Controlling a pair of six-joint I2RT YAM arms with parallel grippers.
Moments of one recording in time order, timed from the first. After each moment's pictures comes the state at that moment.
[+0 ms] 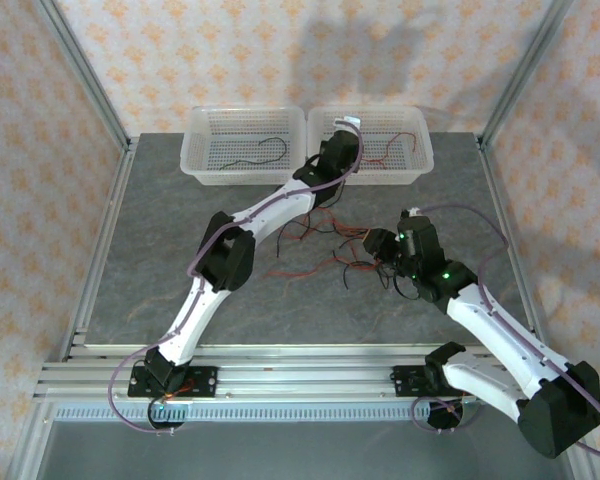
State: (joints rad) left arm -0.65 2.44 2.22 -0.12 -0.46 -0.12; right arm 0.47 0.94 0.68 -0.37 -0.01 0.84
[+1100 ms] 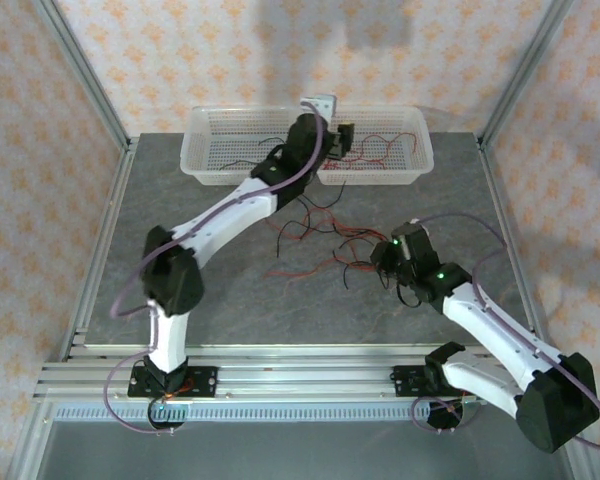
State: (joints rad) left arm -0.65 1.91 1.81 -0.10 -0.36 -0.25; right arm 0.47 0.98 0.64 -0.50 0.11 0.84
